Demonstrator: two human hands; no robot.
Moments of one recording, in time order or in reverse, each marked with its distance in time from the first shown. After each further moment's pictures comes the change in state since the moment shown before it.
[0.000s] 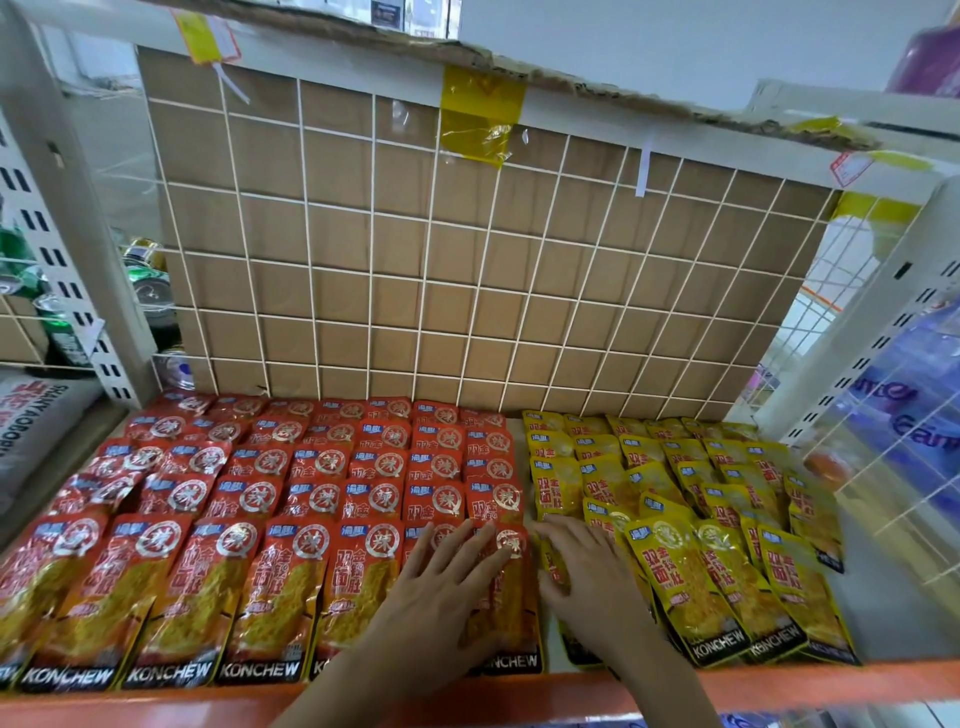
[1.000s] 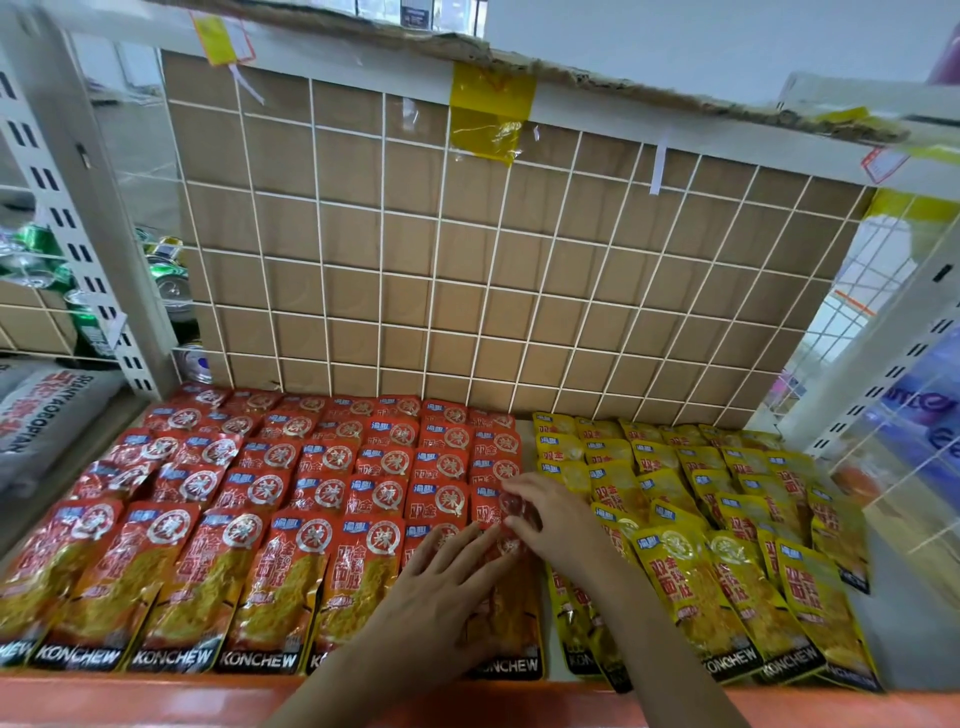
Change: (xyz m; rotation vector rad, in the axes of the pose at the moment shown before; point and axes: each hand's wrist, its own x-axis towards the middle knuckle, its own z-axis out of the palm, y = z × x) left_hand 0.000 0.004 -0.010 -0.007 -0.038 -0.011; right_hand 0.061 -0.010 -0.007 0.096 -0.050 -0.095
